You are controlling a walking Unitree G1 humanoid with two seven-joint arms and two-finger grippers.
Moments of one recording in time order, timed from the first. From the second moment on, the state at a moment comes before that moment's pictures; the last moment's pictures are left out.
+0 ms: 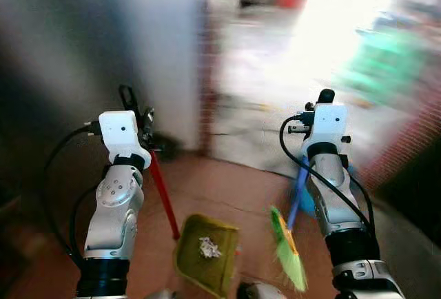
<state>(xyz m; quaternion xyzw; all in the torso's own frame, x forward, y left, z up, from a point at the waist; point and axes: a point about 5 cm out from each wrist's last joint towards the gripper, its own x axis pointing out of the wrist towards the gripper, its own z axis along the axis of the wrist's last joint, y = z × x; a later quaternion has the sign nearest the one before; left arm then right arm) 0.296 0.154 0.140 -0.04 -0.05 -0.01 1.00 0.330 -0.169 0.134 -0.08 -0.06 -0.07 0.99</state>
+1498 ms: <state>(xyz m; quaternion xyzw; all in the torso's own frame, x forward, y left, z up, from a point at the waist) 0.294 0.143 0.137 -0.08 -0.04 -0.03 1.00 0.325 -0.184 0.124 -0.10 -0.03 -0.09 0.99</state>
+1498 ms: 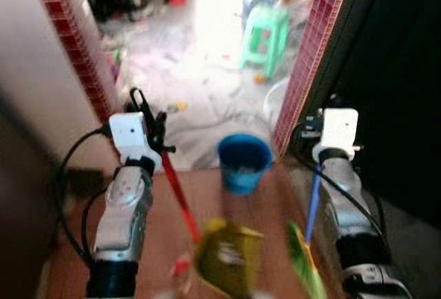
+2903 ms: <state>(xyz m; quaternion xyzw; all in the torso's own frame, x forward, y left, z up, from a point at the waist) 0.298 0.201 0.105 -0.27 0.00 0.13 0.95 0.325 -0.191 0.117 -0.14 -0.01 -0.06 0.99</state>
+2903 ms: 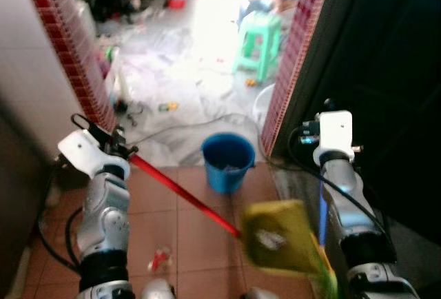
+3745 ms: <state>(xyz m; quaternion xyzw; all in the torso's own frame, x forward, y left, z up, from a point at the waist) 0.299 0.224 0.202 -0.10 -0.15 0.17 0.97 0.319 -0.190 0.101 -0.20 -0.01 -0.03 0.98</state>
